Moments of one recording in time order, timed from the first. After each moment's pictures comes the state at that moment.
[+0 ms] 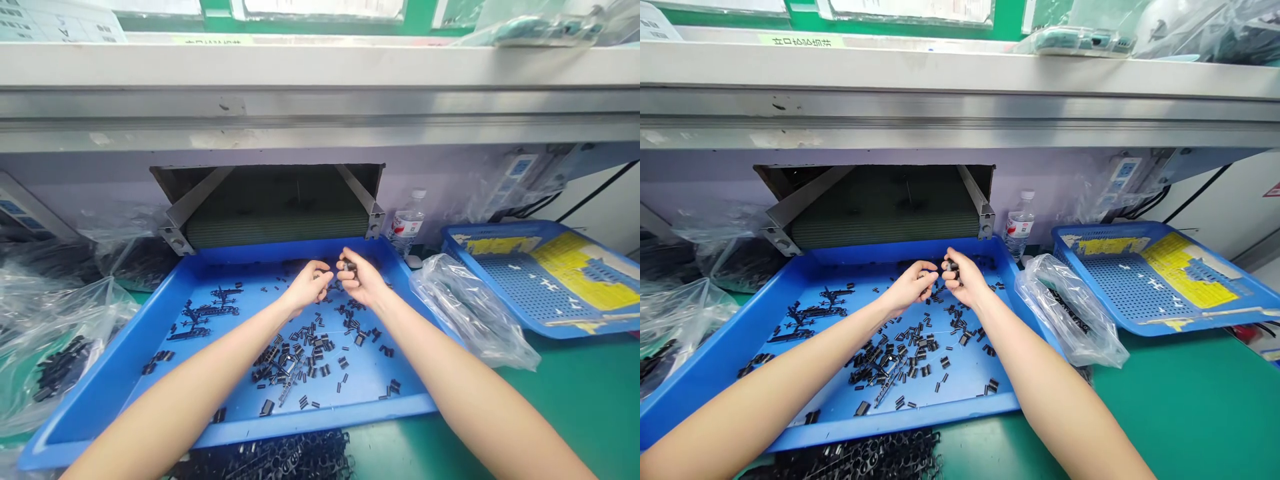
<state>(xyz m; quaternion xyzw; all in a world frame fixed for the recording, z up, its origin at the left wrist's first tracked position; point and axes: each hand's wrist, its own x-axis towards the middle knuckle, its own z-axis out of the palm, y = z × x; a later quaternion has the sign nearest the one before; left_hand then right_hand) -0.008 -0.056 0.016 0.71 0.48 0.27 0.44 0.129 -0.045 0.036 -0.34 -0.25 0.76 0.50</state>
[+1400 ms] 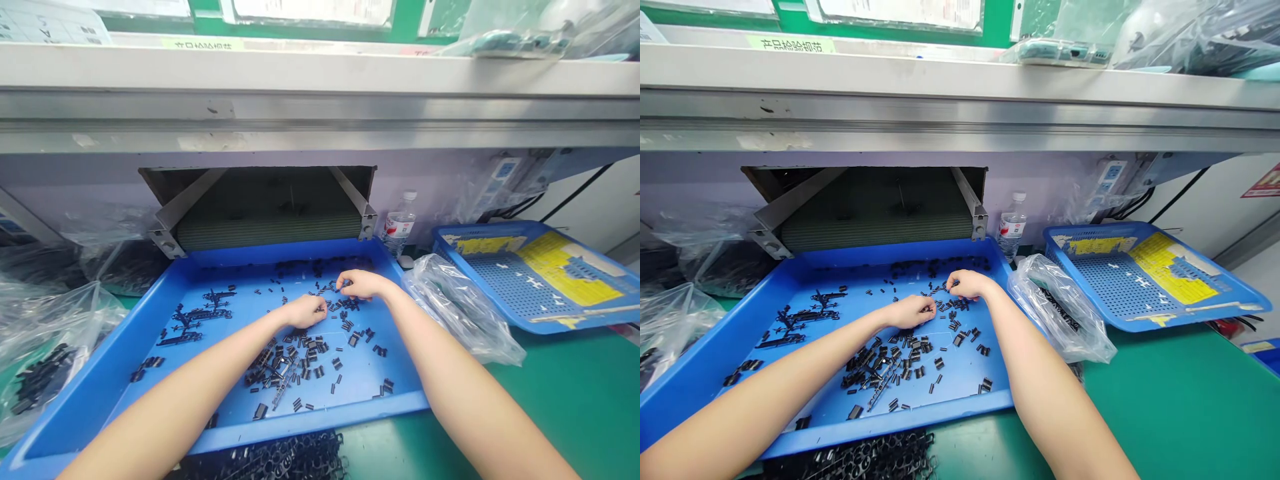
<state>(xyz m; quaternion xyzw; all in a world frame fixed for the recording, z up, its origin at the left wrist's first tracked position) -0.010 -0.054 0.001 0.82 0.46 -0.03 0.34 0.163 -0.028 0.027 -0.58 -0.70 0.42 0.04</state>
